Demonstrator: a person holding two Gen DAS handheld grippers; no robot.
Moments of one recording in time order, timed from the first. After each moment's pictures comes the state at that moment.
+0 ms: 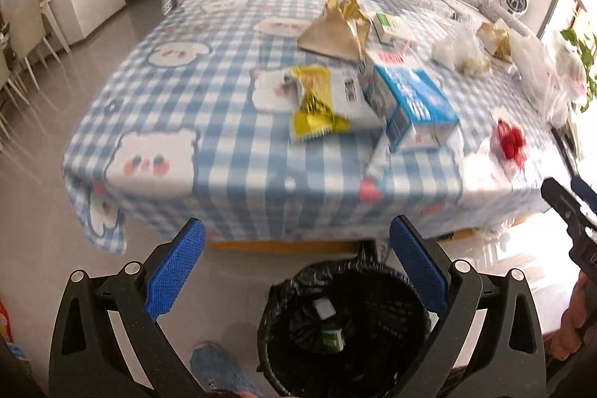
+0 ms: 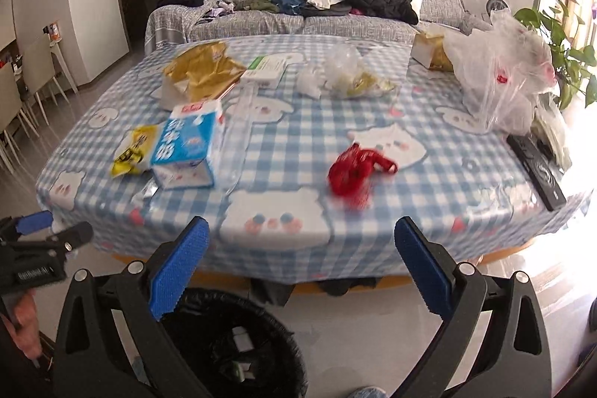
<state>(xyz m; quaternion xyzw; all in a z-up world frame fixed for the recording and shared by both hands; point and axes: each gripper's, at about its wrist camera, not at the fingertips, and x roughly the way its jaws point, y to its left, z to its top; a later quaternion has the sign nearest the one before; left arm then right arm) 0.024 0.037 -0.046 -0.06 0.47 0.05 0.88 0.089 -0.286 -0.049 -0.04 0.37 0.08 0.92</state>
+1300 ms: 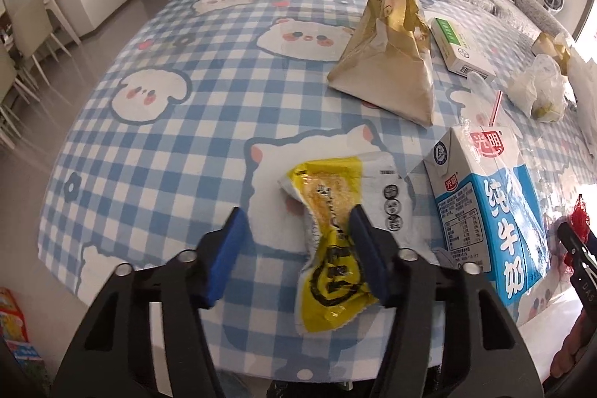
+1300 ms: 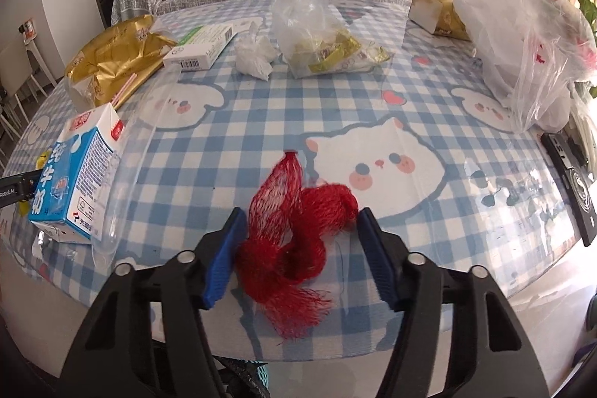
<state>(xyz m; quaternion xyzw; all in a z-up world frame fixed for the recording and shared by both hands) 0.163 0.059 -0.079 -0.04 0.51 0.09 0.85 0.210 -0.311 -0.108 -0.03 0.43 0.06 0.90</state>
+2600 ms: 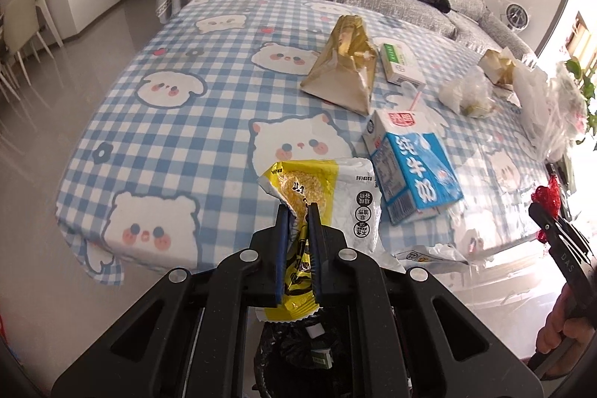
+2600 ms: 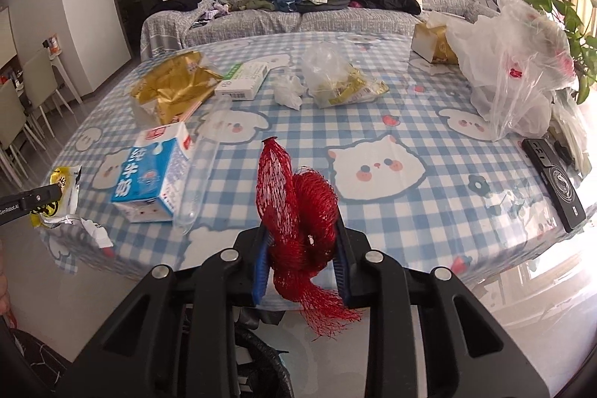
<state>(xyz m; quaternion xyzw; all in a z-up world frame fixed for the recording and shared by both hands) 0.068 0.057 -0.018 -0.08 0.47 0.03 0.88 0.138 -0.317 -0.055 -0.01 0.38 0.10 0.92</state>
